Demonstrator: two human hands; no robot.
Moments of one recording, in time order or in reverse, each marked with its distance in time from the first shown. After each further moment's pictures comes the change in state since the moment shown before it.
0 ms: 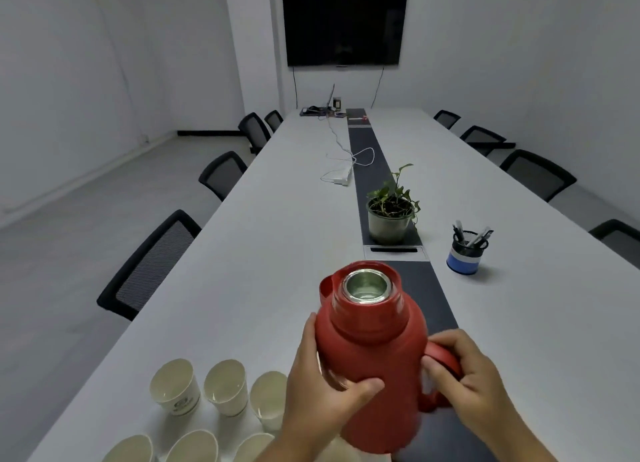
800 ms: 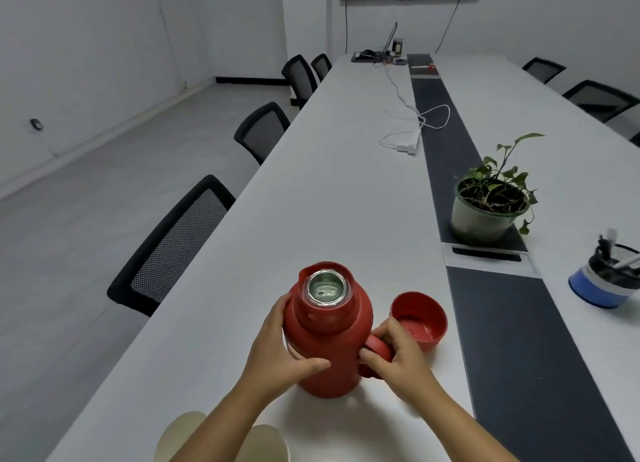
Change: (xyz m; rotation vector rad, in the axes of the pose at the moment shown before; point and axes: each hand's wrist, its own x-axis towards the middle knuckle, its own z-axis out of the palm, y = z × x) left_hand 0.166 -0.161 -0.148 0.296 0.012 -0.168; right_hand 0.154 0.108 0.263 0.231 -0.311 0.244
